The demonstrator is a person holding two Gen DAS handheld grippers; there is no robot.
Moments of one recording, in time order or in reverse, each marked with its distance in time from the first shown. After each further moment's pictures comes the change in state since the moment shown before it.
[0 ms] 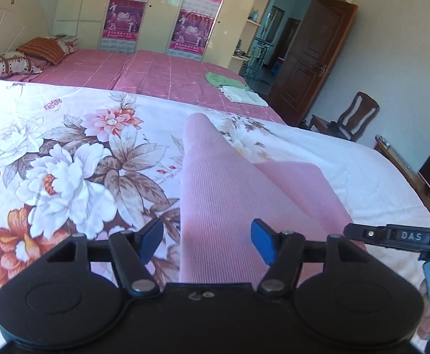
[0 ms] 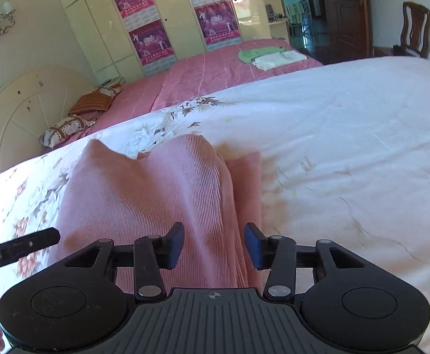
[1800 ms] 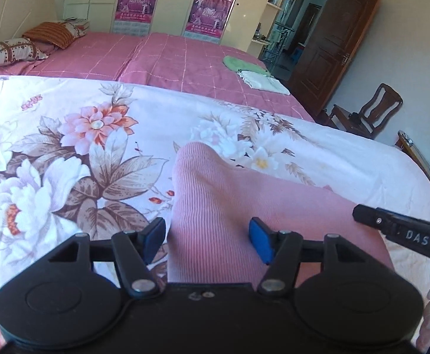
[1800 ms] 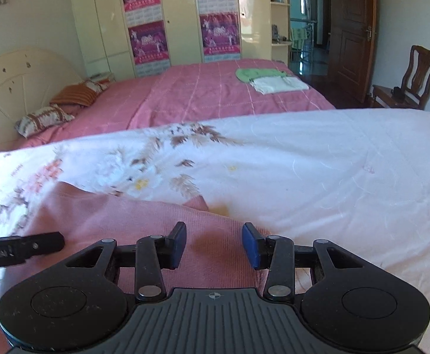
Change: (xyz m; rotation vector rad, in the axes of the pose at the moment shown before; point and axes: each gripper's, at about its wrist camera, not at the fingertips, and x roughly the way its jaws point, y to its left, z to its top) left arm 0.071 -0.006 0.035 -0.021 0.066 0.073; right arm 0.058 0.030 0.042 -0.189 -0.094 -0.123
